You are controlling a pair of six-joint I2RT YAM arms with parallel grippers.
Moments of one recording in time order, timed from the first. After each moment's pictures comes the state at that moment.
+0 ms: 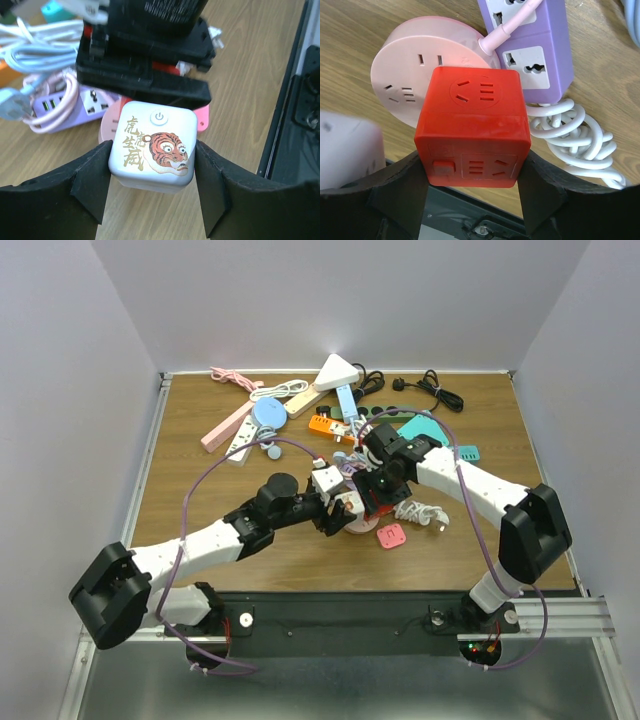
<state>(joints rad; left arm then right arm) -0.86 1.19 0.59 0.32 0.28 -0.02 0.65 1.61 1.26 -0.91 -0.09 0.18</state>
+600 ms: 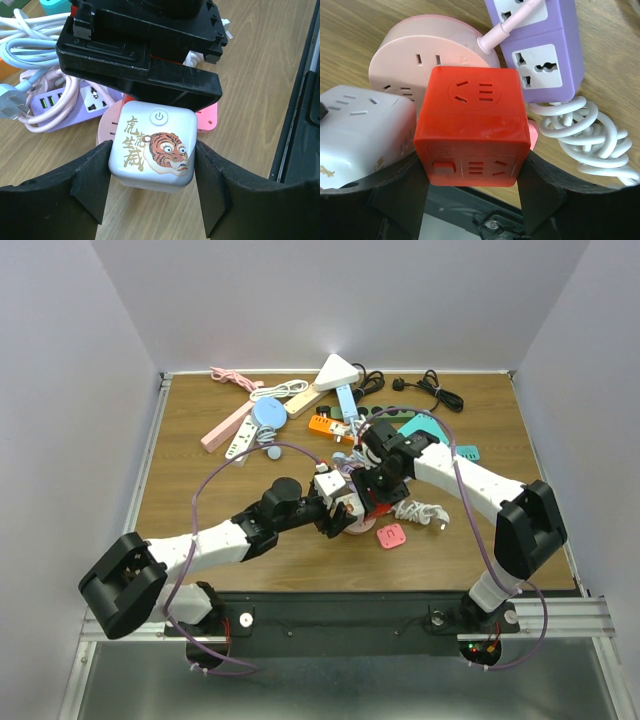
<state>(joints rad) -0.86 1.25 0.55 0.43 0.26 -0.01 0.64 1.65 1.30 -0.94 -0.14 0.21</state>
